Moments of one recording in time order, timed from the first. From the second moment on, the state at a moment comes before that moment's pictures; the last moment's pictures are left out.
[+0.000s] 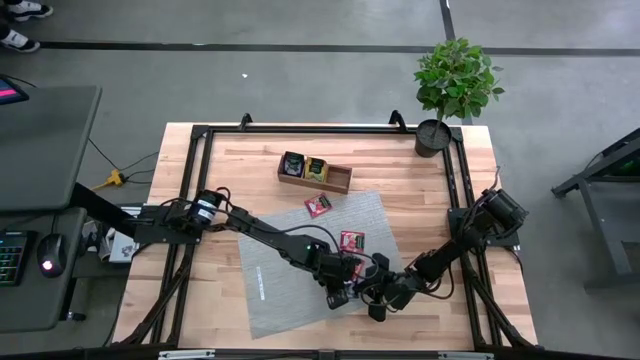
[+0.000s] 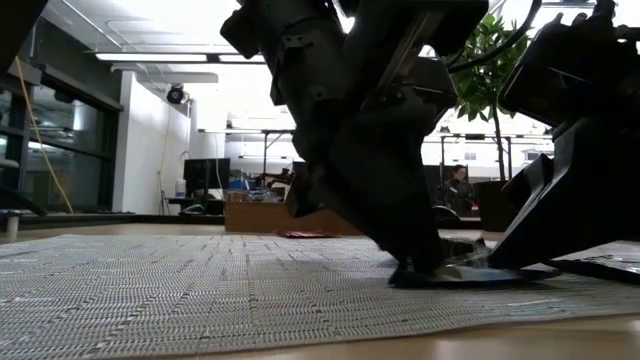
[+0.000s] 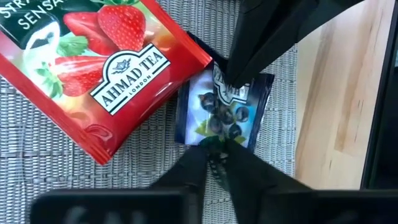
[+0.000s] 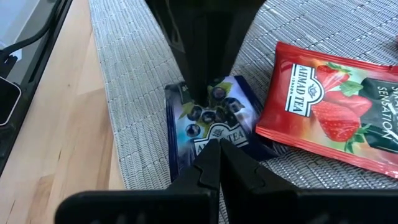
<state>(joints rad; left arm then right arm) -0.32 2.19 1.58 -0.34 0.15 -0.72 0.66 1.90 0.67 0.46 0.49 0.75</state>
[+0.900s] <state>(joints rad) -0.32 2.11 1.58 -0.55 0.18 -0.60 0.65 1.58 0.67 0.22 0.48 0.65</state>
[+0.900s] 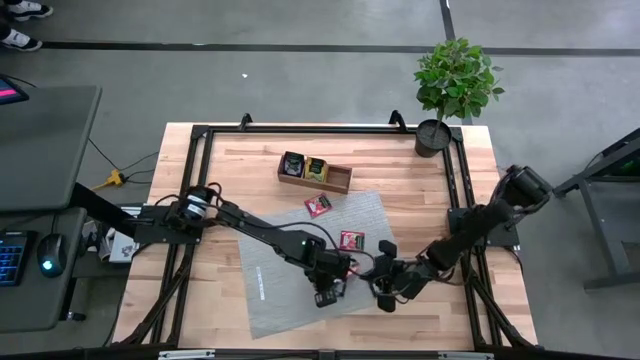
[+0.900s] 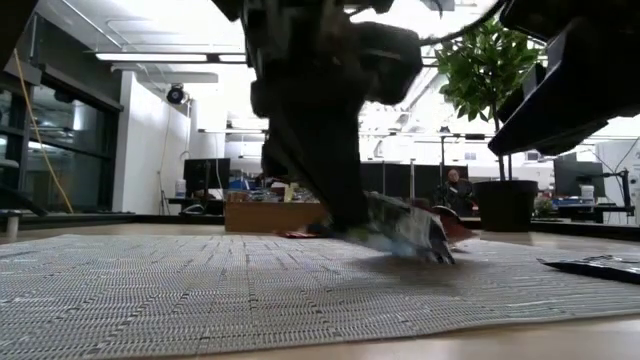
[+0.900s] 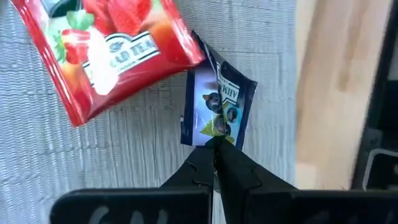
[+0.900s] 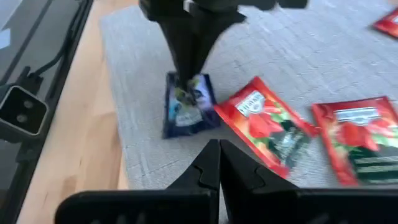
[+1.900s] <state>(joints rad) 0.09 1.92 1.58 -1.38 -0.36 0.55 0.49 1.53 0.67 0.15 0.38 0.74</state>
